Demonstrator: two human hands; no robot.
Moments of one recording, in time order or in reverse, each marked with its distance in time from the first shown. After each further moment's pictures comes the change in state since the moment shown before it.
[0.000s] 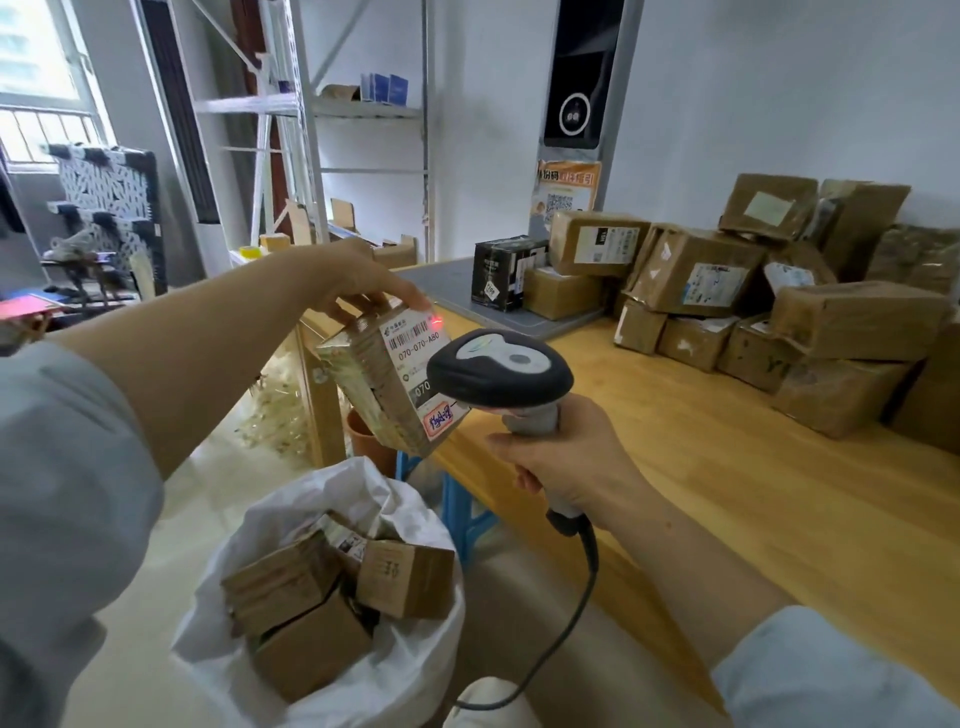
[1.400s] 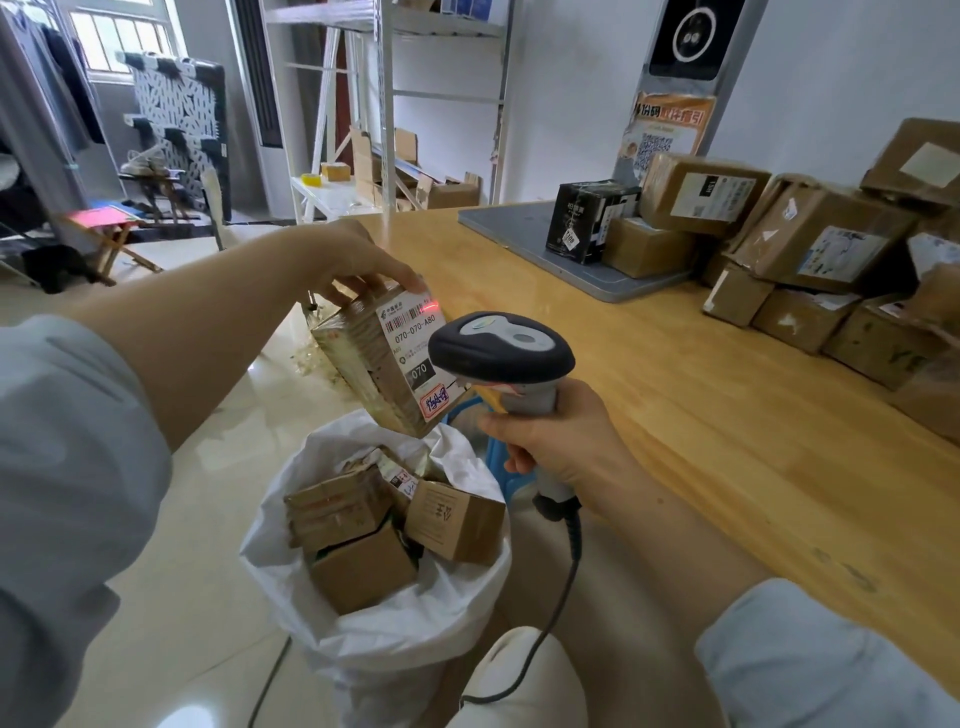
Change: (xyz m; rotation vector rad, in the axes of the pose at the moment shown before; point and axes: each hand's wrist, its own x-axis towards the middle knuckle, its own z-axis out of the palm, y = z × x) left_hand 0.012 -0.100 -0.029 -0.030 0.035 -0.175; right_hand 0.032 0.024 0.077 0.051 -0.136 0.119
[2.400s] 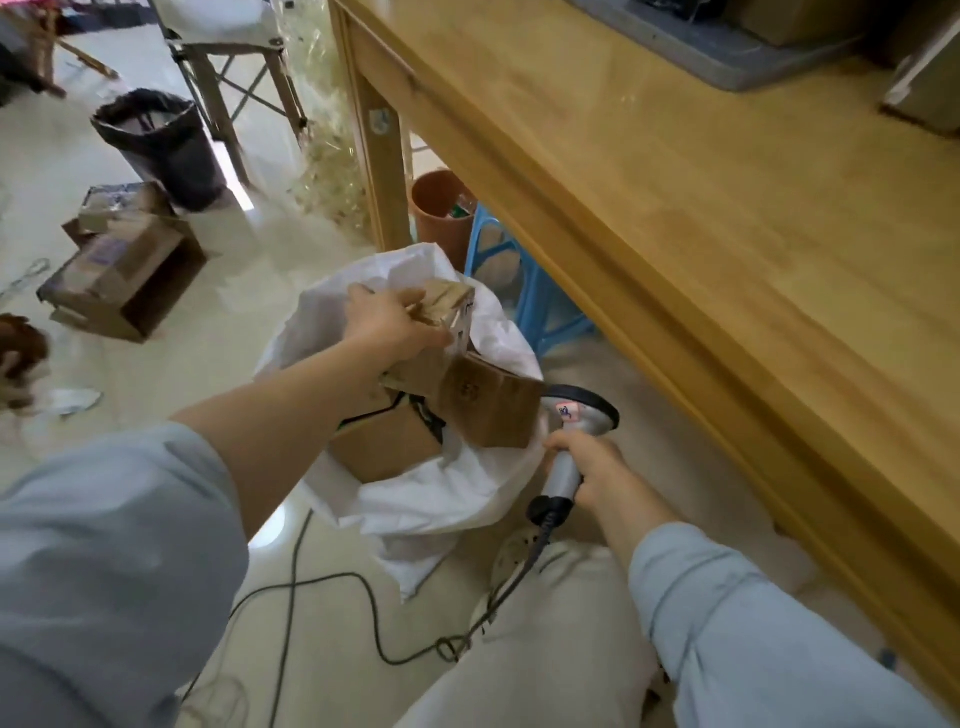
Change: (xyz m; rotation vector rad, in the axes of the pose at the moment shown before) left_hand 0.086 -0.178 0.197 0.115 0.158 -0.222; right_hand 0.071 0.246 0.046 0.350 0.242 0.999
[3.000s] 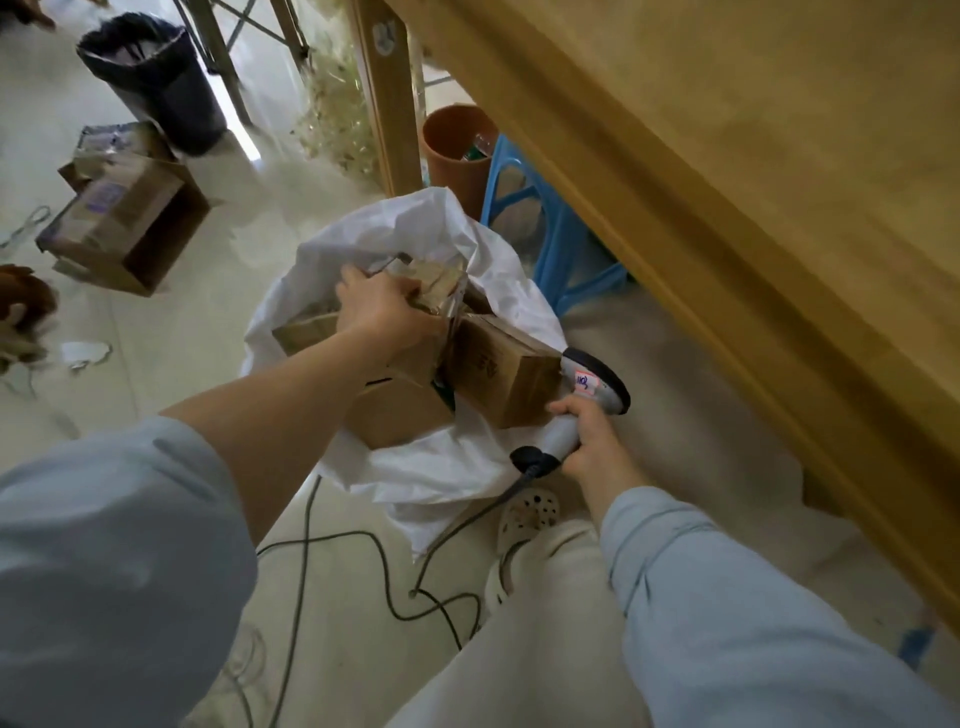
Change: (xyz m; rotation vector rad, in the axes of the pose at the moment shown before) left_hand 0.009 -0.036 0.030 0.117 -0.002 0.020; right_hand 0.086 0.037 0.019 0.263 -0.010 0.105
